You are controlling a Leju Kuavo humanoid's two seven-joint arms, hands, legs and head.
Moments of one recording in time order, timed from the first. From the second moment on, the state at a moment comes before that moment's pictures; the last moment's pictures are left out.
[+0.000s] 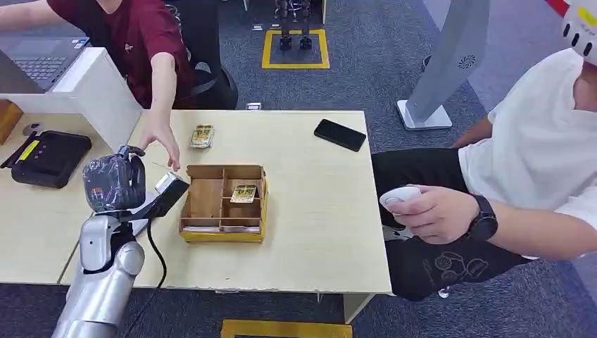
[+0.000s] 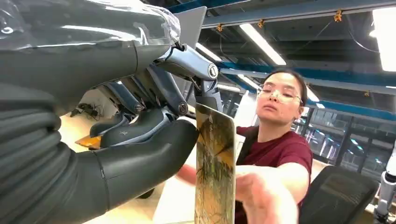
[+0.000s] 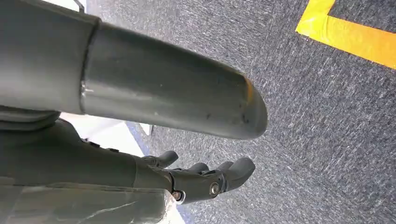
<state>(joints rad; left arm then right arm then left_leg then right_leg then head) -0.35 0.09 -0.06 -1.30 -1.22 0.51 -0.01 -0.07 0.16 -0.89 -0.21 1.57 -0.22 0.04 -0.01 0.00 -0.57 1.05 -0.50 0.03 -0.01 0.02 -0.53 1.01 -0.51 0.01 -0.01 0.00</state>
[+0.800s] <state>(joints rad) -0.35 0.09 -0.06 -1.29 -1.22 0.51 -0.01 -0.07 0.16 -0.89 -0.21 1.57 -0.22 0.04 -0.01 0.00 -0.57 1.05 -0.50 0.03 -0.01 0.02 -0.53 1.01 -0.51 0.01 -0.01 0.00</state>
